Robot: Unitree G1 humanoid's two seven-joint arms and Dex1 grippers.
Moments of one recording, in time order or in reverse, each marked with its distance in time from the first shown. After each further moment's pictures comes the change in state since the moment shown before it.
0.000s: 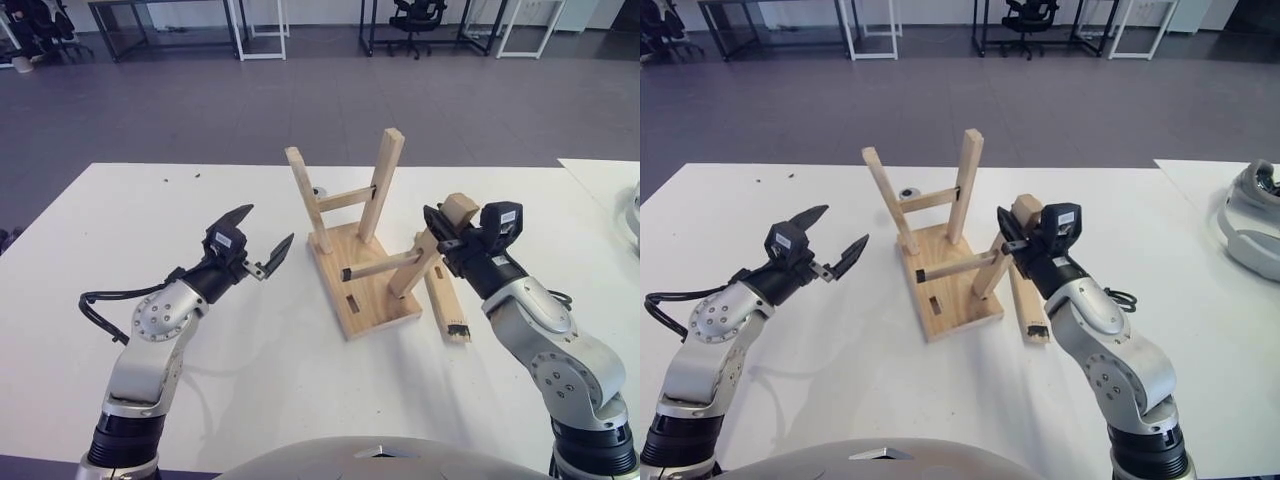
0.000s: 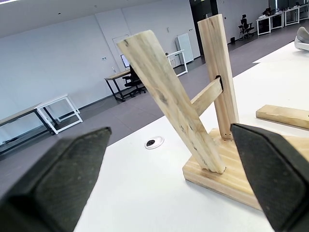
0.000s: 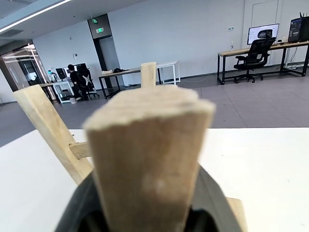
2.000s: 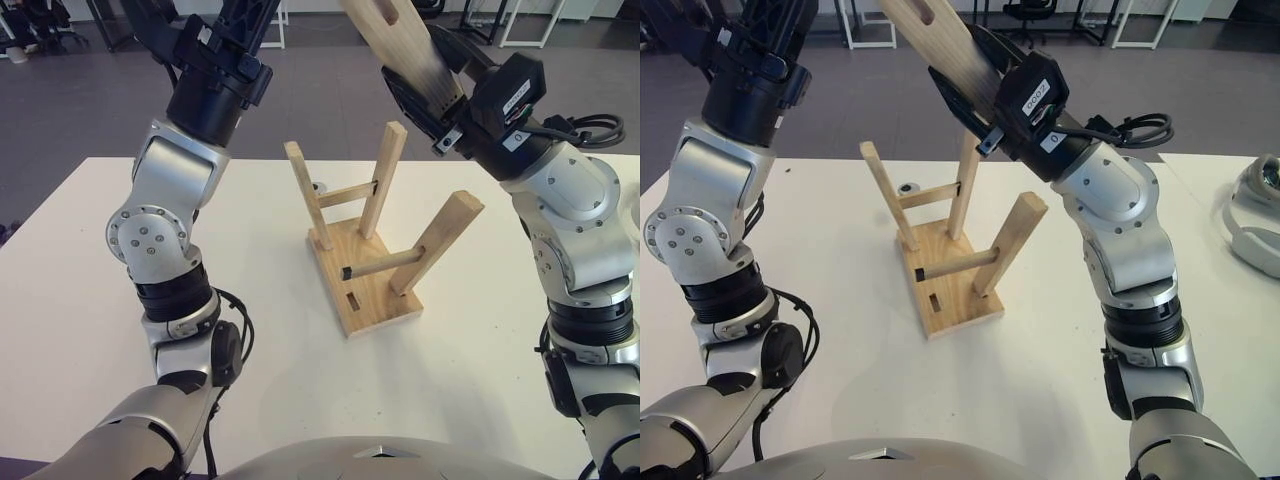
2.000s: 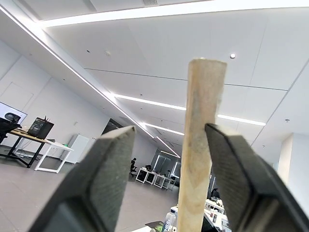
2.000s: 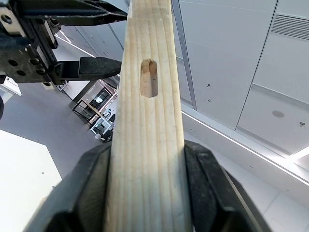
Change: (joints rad) left arm -0.802 -0.274 0.280 0.078 -1.104 0.421 0.380; right arm -0.619 -0.131 0.109 0.249 -0.499 -0.412 0.581
